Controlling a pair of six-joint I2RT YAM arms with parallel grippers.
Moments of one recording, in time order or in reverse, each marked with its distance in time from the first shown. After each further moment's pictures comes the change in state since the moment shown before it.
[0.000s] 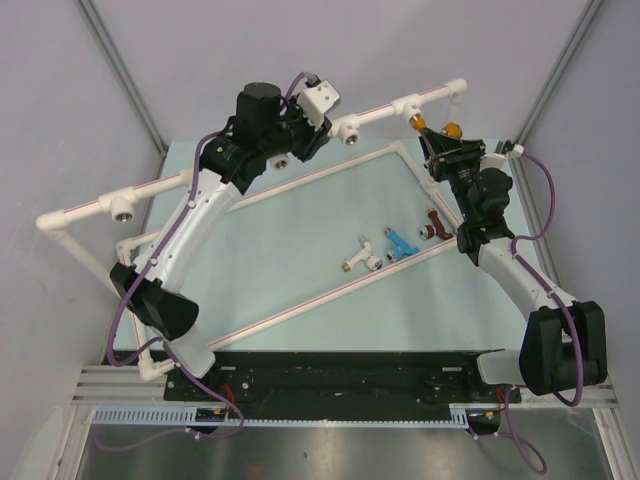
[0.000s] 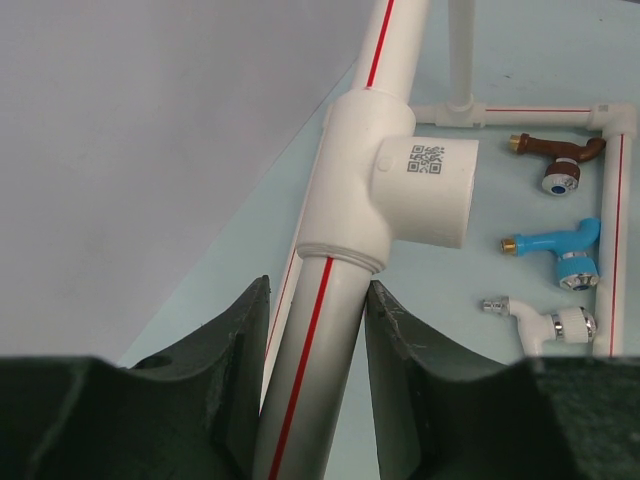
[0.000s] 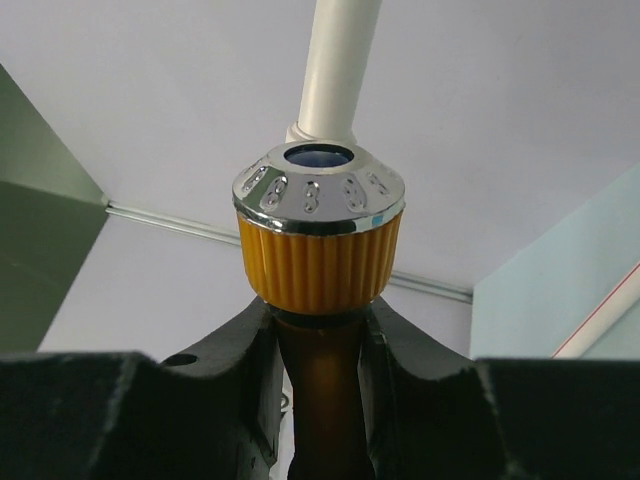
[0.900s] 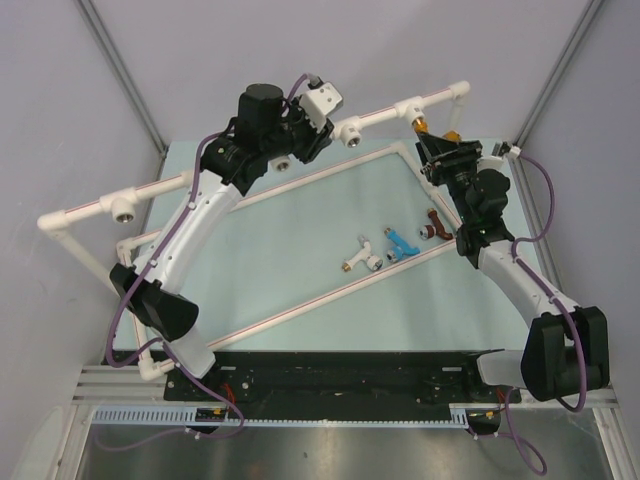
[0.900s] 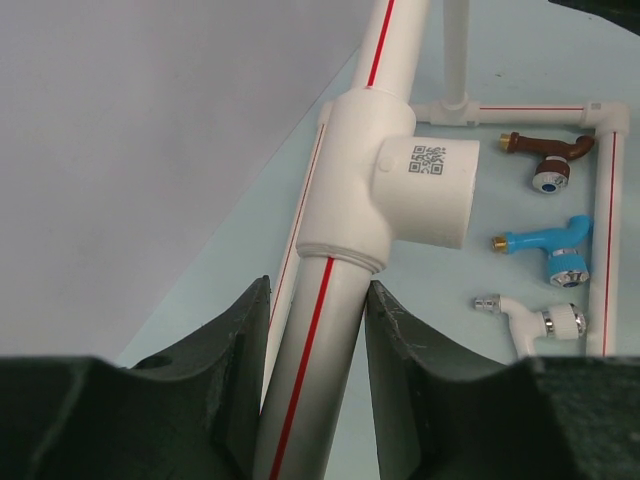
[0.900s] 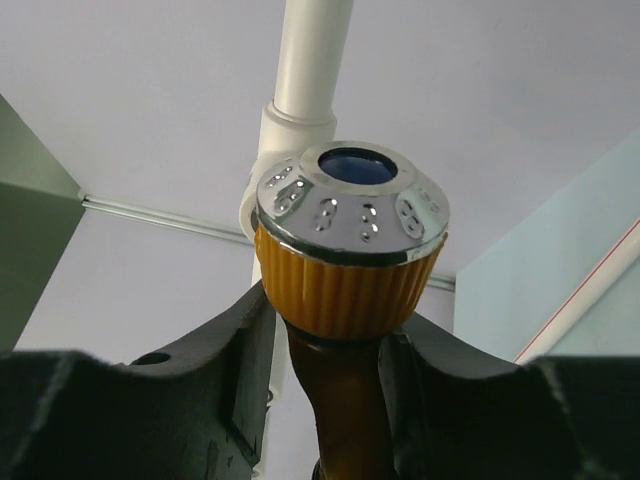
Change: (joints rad) left arm -0.010 -0.004 0.000 -0.007 -0.005 -0.001; right arm 0.017 -0.024 -0.007 -0.056 0.019 0.016
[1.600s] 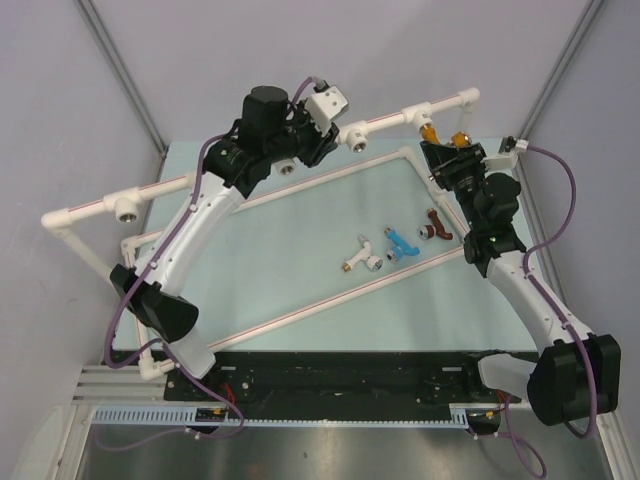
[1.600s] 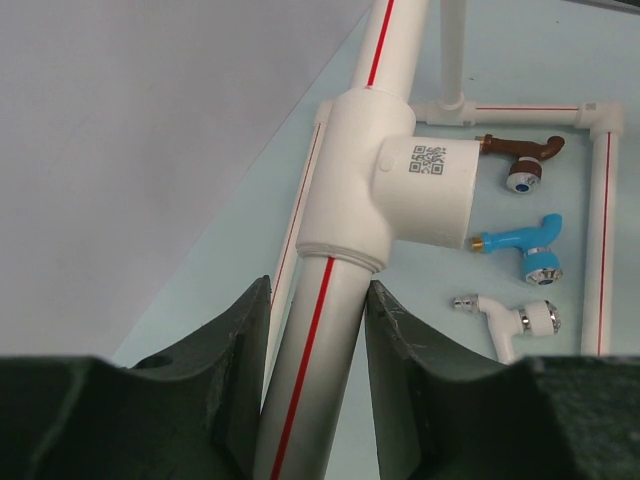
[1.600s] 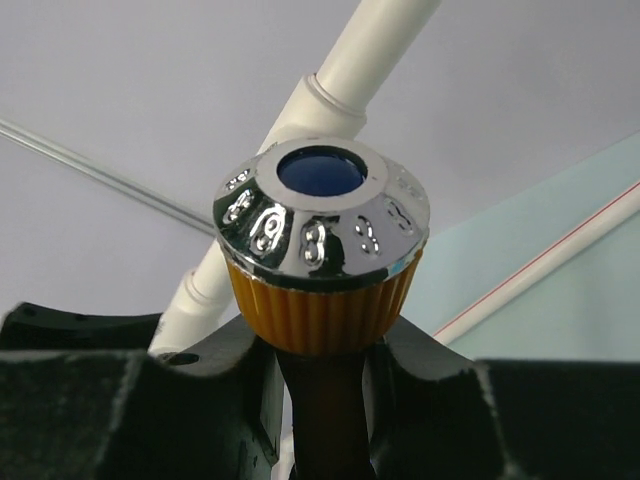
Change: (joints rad) left arm -0.024 -0.004 0.000 -0.008 0.012 -0.007; right arm -0.002 -0.113 -0.001 -0.121 -0.009 -0.345
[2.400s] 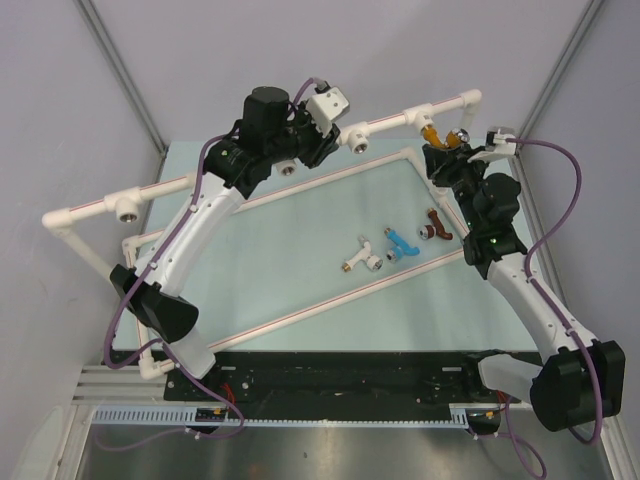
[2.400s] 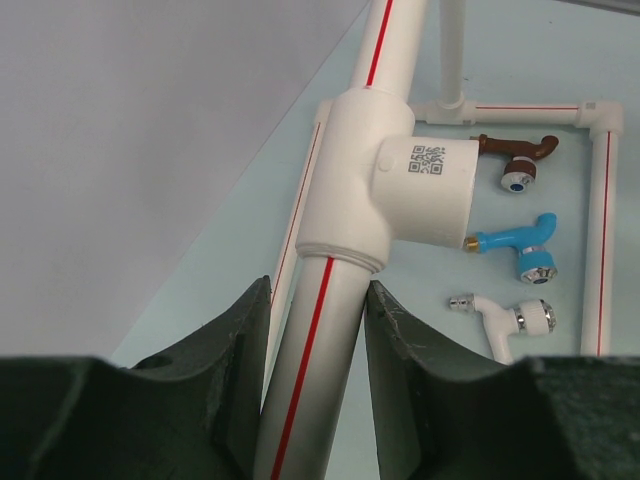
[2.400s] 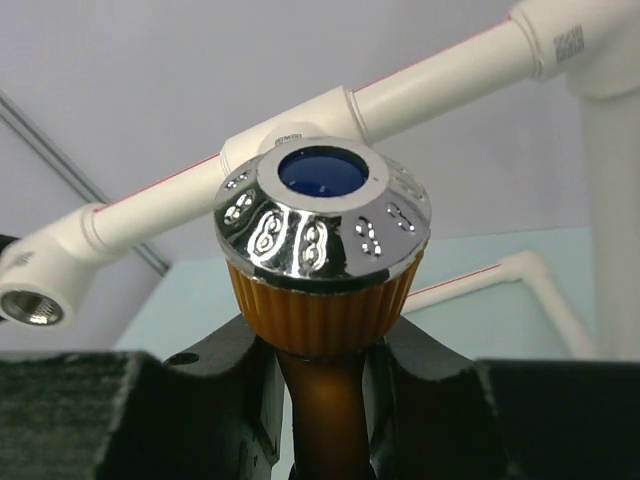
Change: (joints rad) left arm -0.010 -0.003 0.000 -0.008 0.006 -0.001; right arm 0.032 -0.036 0.015 -0.037 0.026 -0.566
